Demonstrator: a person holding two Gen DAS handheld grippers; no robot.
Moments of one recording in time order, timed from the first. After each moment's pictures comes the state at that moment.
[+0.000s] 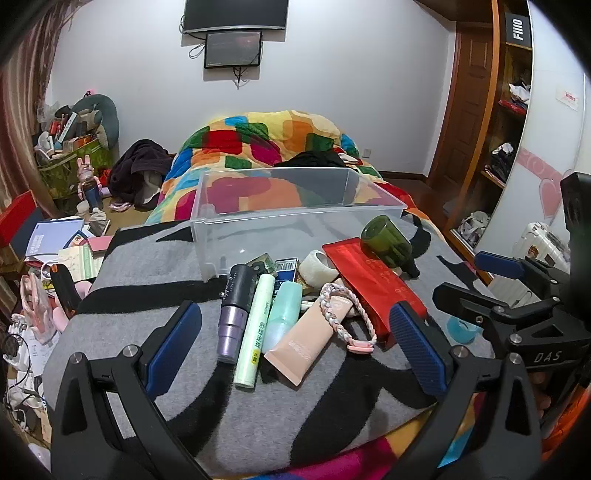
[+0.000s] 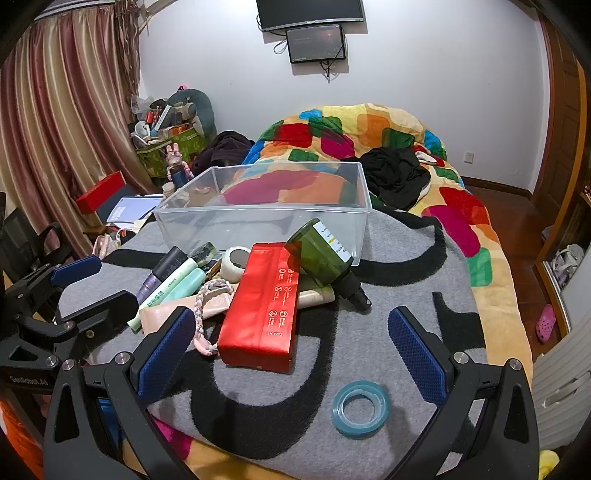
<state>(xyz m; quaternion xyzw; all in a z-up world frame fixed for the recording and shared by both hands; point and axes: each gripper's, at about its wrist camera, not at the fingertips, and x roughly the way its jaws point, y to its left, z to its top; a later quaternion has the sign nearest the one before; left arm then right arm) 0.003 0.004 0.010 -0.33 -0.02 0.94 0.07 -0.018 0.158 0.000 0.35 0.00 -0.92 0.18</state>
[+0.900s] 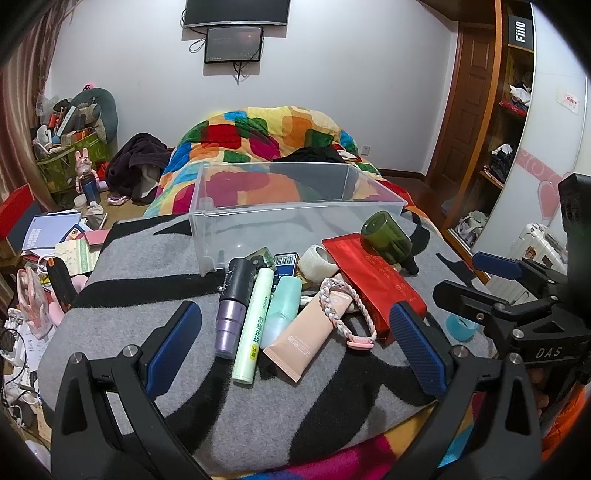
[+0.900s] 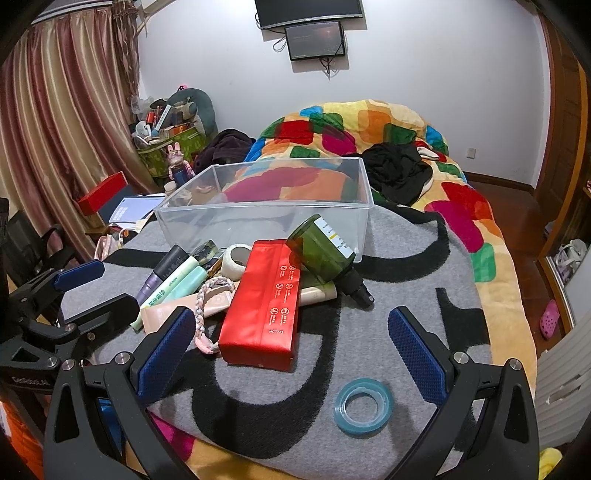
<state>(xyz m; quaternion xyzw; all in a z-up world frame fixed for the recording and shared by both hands) 0.002 0.001 0.005 -0.34 -0.03 0.94 0.07 -0.021 0.160 -0.003 0.36 -0.01 -0.91 0.18</state>
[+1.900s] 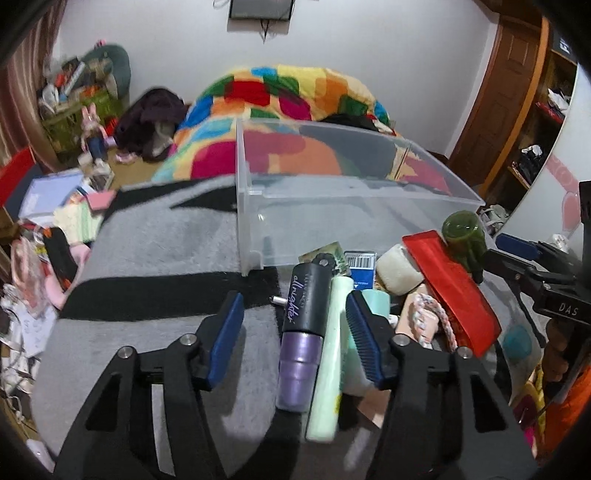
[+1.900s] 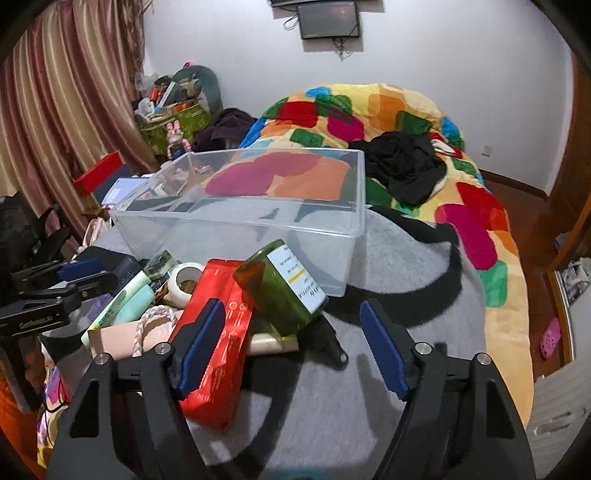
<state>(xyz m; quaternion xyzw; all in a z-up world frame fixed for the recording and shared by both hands) -0.073 -0.053 -0.033 -0.43 -0.06 0.90 0.04 -0.102 0.166 -0.023 0.39 0.03 -0.89 0.21</state>
